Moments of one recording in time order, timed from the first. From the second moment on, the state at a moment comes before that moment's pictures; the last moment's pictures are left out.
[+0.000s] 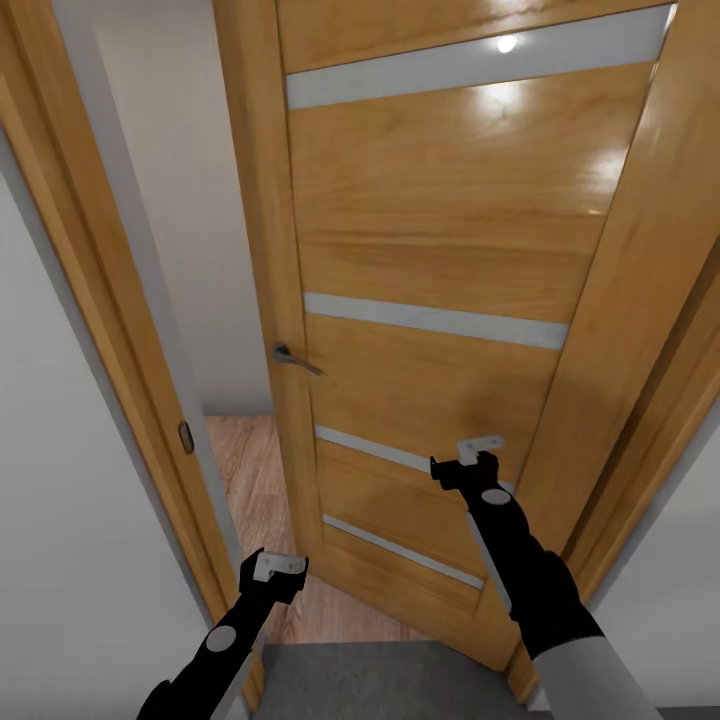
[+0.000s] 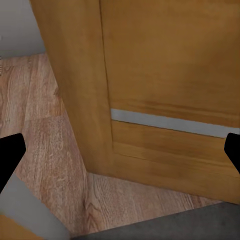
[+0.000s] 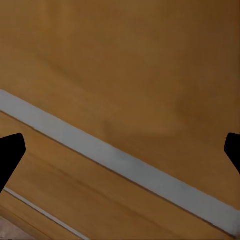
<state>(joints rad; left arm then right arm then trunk) -0.36 -0.01 -0.24 -0.79 0.05 -0.12 0.04 -0.57 0.04 0.14 -1.22 0.12 0.47 -0.10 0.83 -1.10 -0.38</state>
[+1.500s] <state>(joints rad) -0.35 -0.02 -0.25 -0.68 0.05 -0.12 0.03 -0.57 0.04 0.14 -1.21 0.11 0.49 -0.14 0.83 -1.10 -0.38</state>
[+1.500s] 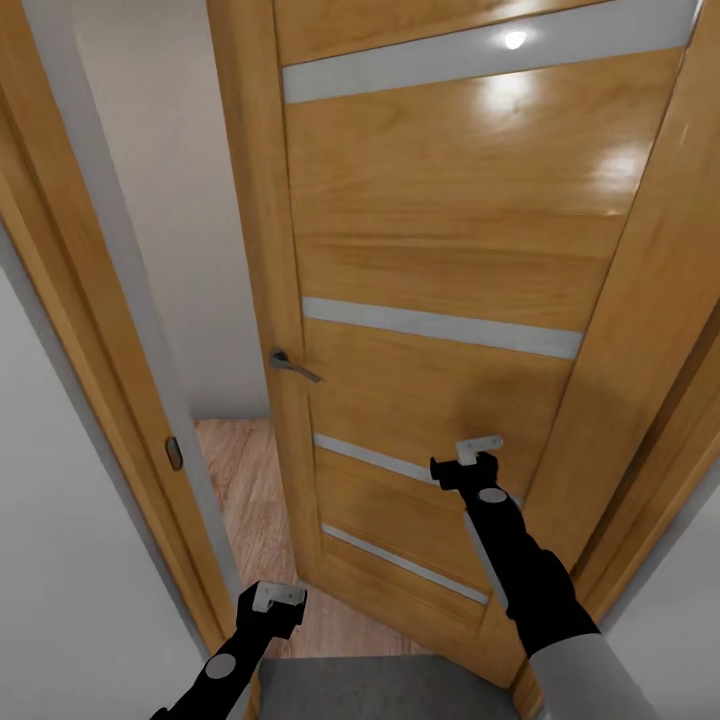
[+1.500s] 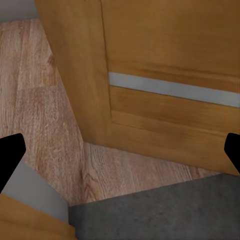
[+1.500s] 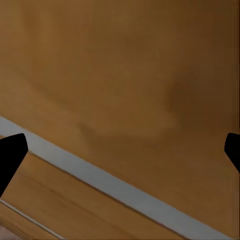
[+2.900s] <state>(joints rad) -0.35 -0.02 -0.25 -0.68 0.05 -0.13 0.03 -0.57 0.04 0.14 -1.20 0.13 0.49 -0.23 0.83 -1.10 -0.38</state>
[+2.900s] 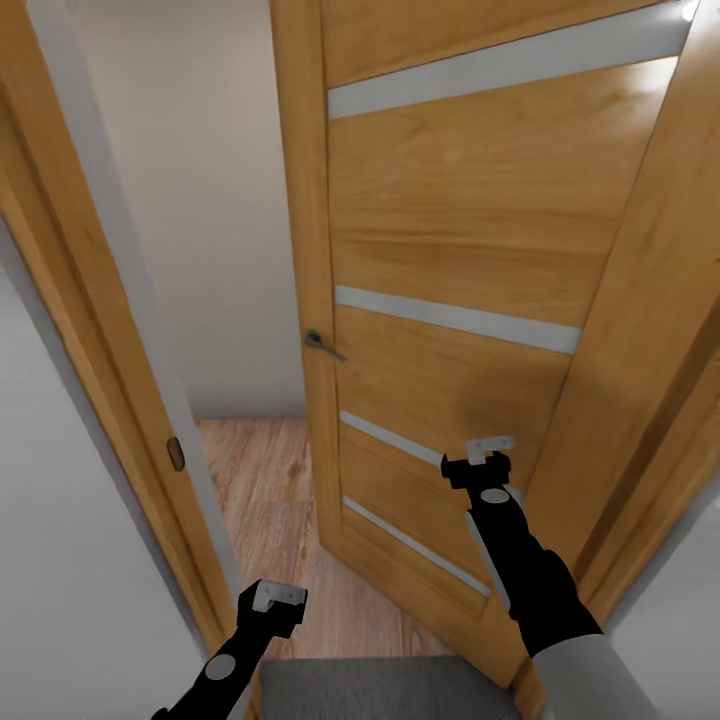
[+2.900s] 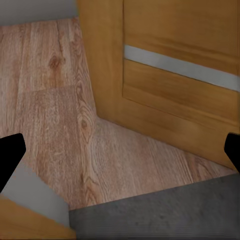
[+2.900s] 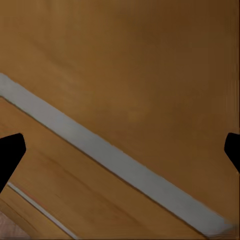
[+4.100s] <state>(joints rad) -0.35 -0.02 -0.25 -0.67 0.05 -0.13 0.03 -0.55 0.04 0.14 -1.21 0.24 0.48 -0.36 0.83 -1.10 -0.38</state>
